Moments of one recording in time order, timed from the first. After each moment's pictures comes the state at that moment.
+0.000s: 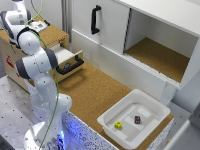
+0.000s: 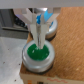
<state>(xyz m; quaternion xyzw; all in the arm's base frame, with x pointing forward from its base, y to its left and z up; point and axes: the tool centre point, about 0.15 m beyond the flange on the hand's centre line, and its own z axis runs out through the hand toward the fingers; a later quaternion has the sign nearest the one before) 0.164 0.443 0.510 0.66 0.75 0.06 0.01</state>
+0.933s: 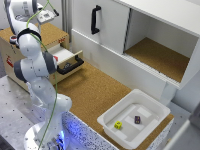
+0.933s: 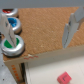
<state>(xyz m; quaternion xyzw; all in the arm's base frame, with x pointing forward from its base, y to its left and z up) 0.222 0.346 0.561 0.79 0.61 0.04 0.01</state>
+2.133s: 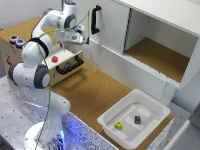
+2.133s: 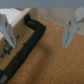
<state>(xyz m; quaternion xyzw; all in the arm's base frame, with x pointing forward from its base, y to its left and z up) 0.311 0.087 0.452 0.97 0.26 0.00 0.02</state>
